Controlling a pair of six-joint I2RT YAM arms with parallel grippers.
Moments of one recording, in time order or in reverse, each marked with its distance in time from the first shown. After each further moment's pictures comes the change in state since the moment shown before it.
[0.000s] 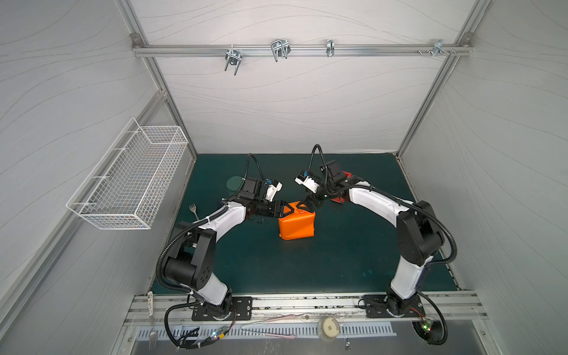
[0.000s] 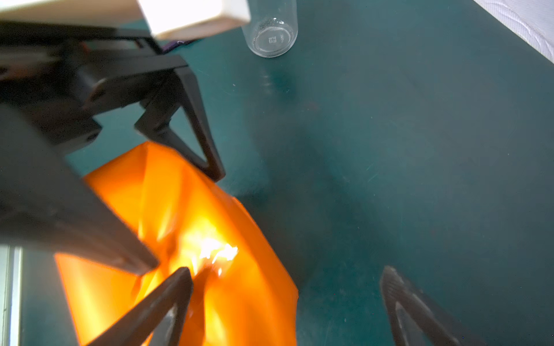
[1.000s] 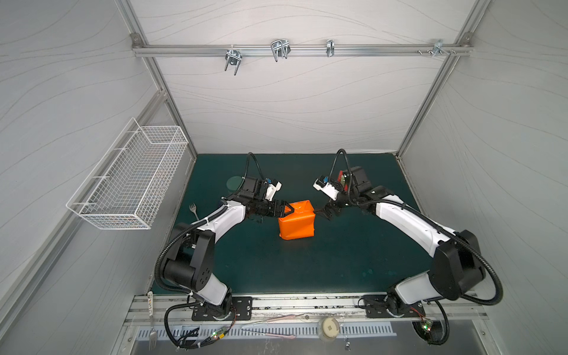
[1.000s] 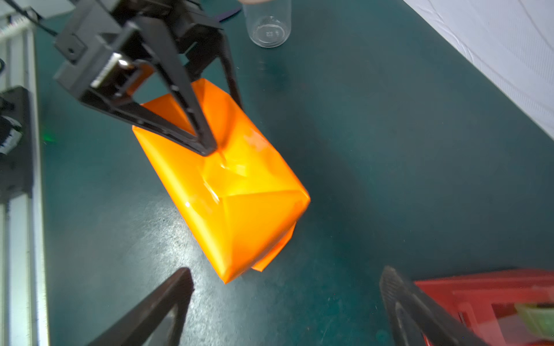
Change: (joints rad) left arm -0.001 -0.026 0.027 -0.071 -0.020 0.007; right arm -0.093 -0.317 -0.225 -0.053 -0.003 -0.062
